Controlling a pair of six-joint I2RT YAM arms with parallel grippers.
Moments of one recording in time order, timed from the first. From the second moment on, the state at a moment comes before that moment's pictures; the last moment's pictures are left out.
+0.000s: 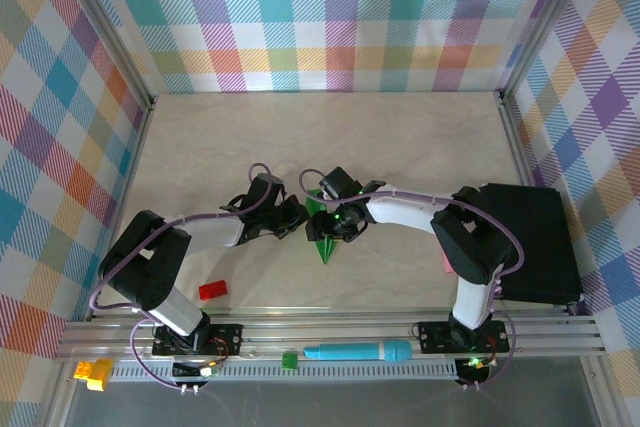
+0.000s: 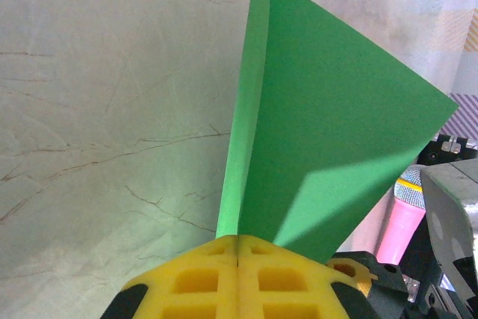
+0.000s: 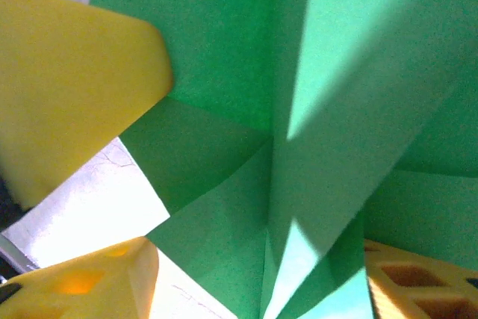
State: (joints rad) left arm -0.53 1.58 0.69 0.10 0.36 -1.07; right arm 0.81 1.82 1.13 -0.47 -0.34 0.58
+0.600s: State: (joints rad) left arm -0.53 1.59 0.69 0.10 0.36 -1.05; right arm 0.81 1.79 1.13 -0.49 -0.25 0.59
